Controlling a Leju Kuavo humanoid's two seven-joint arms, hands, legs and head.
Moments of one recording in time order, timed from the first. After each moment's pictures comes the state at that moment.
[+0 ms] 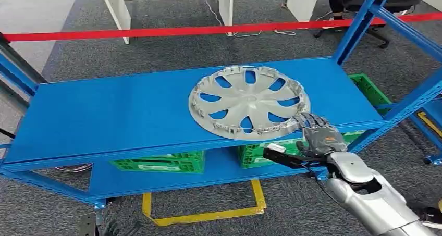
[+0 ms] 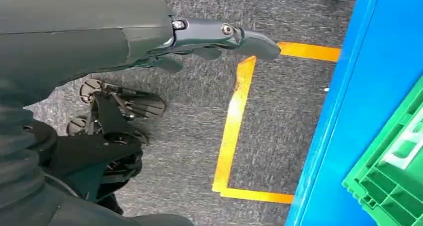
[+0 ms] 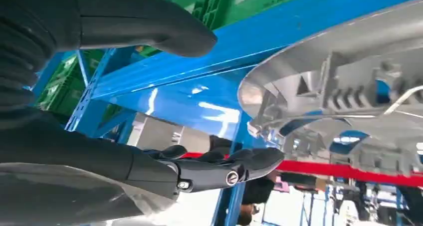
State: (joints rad) left arm -0.10 -0.20 0.82 -0.26 -0.26 -0.04 -0.48; right arm -0.34 -0.31 0.60 -1.36 1.13 0.05 0.28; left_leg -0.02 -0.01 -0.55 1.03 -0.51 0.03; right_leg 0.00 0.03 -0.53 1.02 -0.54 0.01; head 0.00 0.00
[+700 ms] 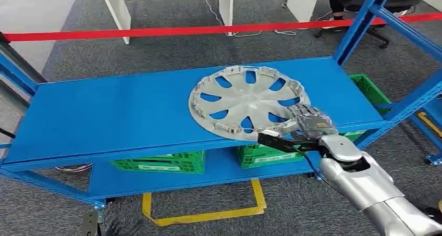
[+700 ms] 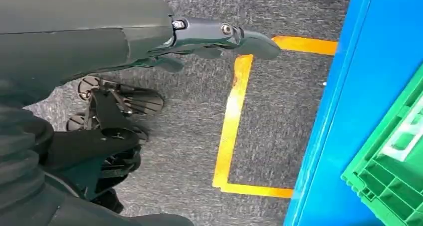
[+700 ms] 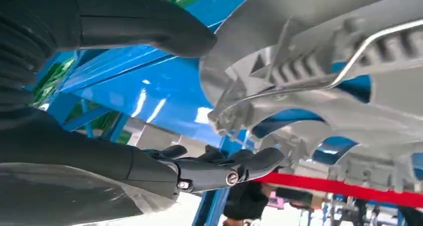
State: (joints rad) left arm -0.11 -0.20 0.82 -0.26 -0.27 -0.05 -0.48; right arm -0.51 -0.23 0.63 -1.16 1.11 0.11 0.25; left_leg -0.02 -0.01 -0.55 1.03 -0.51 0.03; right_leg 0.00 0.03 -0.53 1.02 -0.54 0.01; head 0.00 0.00
